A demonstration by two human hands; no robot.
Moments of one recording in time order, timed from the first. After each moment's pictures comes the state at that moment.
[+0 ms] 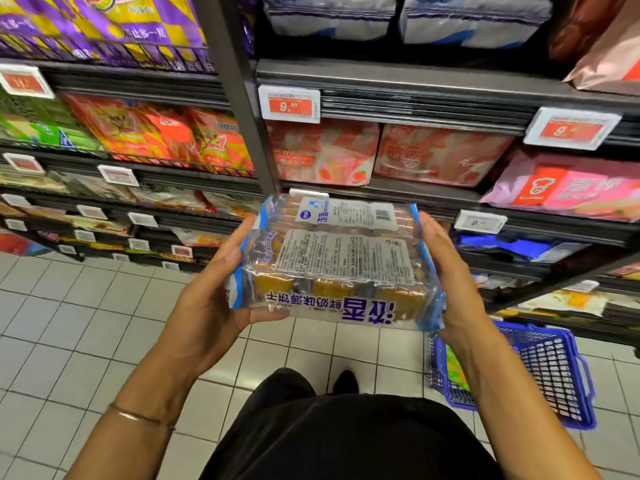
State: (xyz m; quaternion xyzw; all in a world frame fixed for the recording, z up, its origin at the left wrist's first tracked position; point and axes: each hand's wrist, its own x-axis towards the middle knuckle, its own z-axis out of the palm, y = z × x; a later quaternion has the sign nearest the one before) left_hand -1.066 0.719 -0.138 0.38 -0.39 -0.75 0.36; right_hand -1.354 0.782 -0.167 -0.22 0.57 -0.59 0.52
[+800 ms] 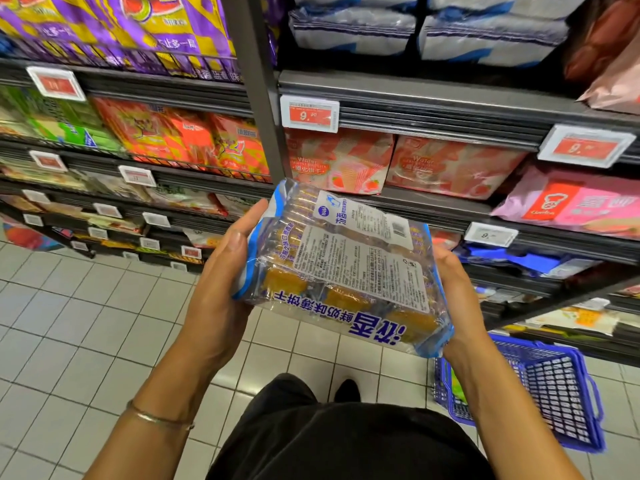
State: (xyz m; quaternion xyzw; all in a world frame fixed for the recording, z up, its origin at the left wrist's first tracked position) left_hand -1.081 0.726 -0.110 0.38 -0.53 -0.63 0.41; right_hand -1.339 0.784 -0.165 -0.15 0.61 -0.60 0.50
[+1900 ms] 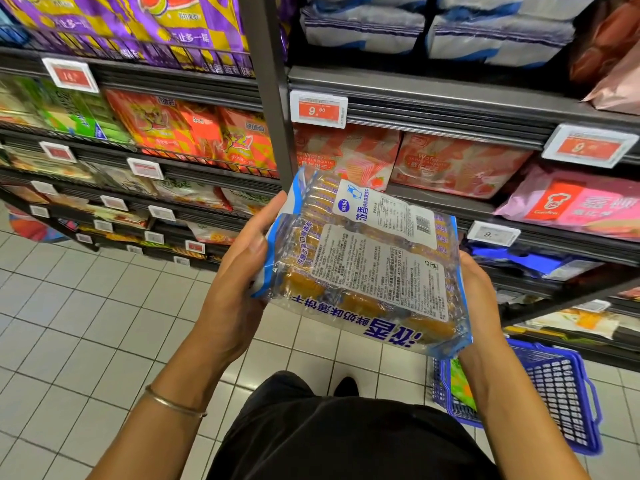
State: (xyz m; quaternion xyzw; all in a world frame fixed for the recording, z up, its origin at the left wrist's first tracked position) left_hand -1.083 0.736 -0.112 0.34 -0.54 -0.65 0.42; right_hand -1.349 0.795 -0.158 -0.14 0.64 -0.59 0.48
